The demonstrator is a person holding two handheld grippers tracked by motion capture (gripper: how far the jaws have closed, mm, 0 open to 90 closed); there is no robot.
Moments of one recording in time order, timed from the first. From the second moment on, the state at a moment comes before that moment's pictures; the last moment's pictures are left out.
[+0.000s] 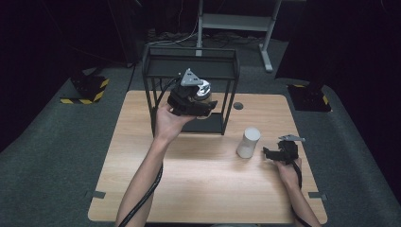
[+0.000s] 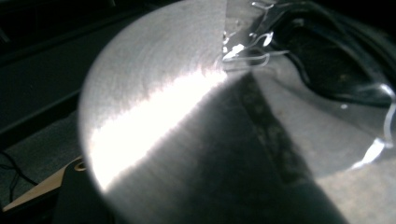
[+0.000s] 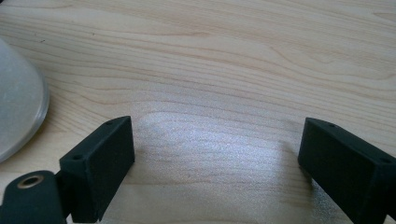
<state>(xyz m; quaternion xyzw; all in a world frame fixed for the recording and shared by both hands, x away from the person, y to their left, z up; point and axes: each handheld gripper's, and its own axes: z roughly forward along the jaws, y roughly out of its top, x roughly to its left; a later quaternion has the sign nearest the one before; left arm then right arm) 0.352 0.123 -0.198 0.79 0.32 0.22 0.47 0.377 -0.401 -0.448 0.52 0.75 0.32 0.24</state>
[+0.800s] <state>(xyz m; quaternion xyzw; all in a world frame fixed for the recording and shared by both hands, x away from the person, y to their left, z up) 0.384 0.119 -0.150 0.76 0.38 0.27 0.45 0.377 -0.401 -0.448 0.52 0.75 0.32 0.24</state>
